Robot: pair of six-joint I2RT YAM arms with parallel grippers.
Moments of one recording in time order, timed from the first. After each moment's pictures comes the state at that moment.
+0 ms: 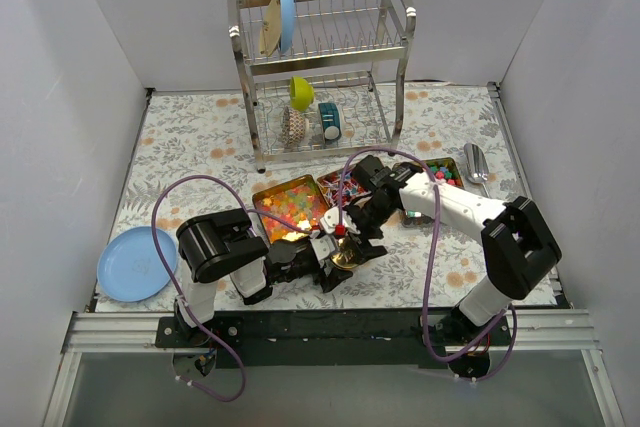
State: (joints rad) left arm -1.01 1.93 0.25 1.46 0.21 0.04; right arm 0.75 1.59 1.10 -0.90 -0.73 -1.28
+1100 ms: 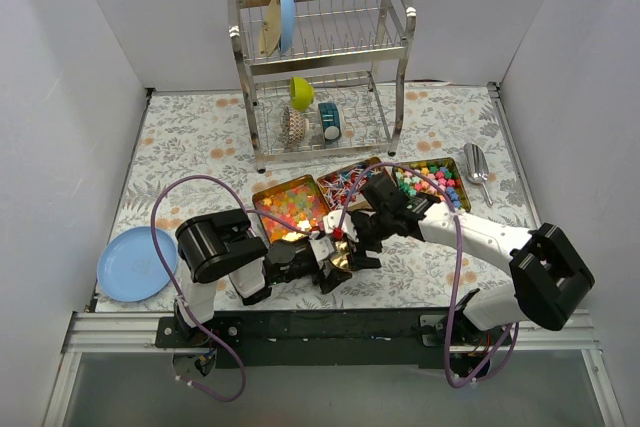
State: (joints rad) left arm -1.01 1.93 0.25 1.46 0.22 0.04; right arm 0.80 1.40 0.83 -0.50 -0.63 -0.88
